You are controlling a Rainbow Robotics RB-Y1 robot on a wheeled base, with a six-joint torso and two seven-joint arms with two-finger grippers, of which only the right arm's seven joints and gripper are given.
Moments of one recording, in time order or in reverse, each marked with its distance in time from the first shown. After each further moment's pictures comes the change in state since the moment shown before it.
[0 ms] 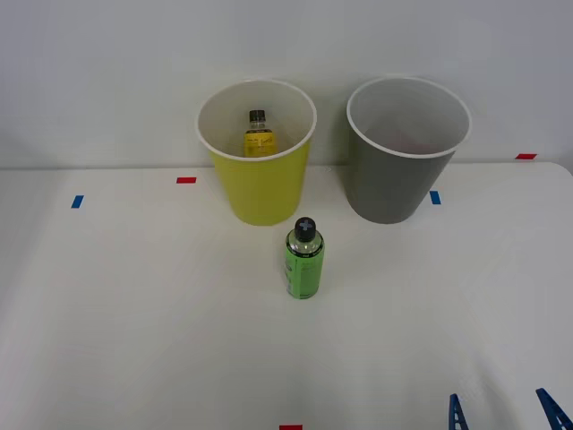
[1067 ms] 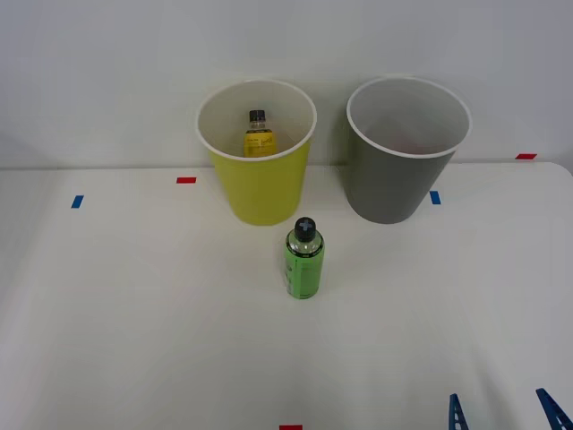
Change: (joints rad) arm 0.000 0.000 0.000 0.000 0.000 0.000 0.000
